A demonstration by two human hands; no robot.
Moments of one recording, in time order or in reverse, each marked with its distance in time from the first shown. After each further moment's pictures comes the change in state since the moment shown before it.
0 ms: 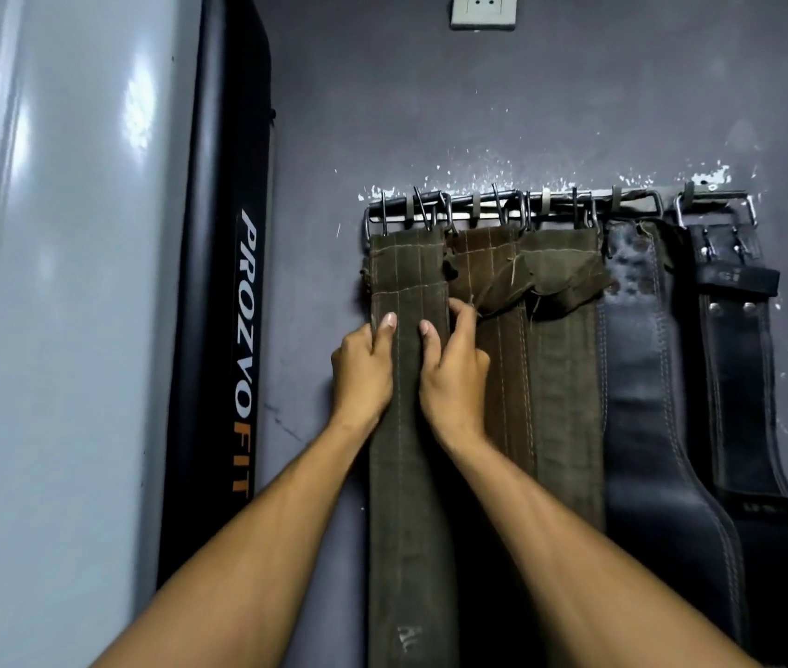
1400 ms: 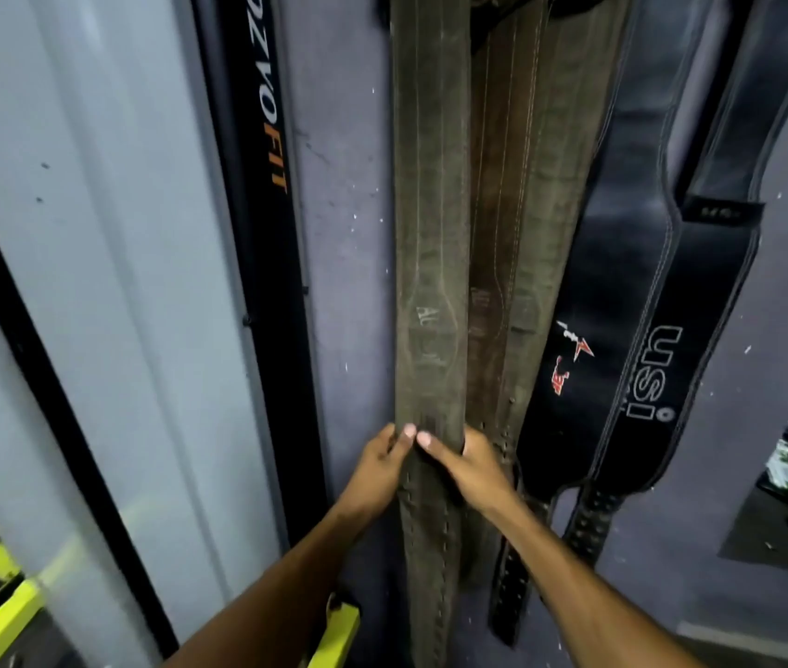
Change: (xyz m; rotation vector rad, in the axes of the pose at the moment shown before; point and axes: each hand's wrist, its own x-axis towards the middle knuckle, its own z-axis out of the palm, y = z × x) left_hand -0.435 -0.123 -0.069 -0.218 -0.373 -0.736; right_hand -0.382 0.042 -0.193 0.352 -0.686 0.827
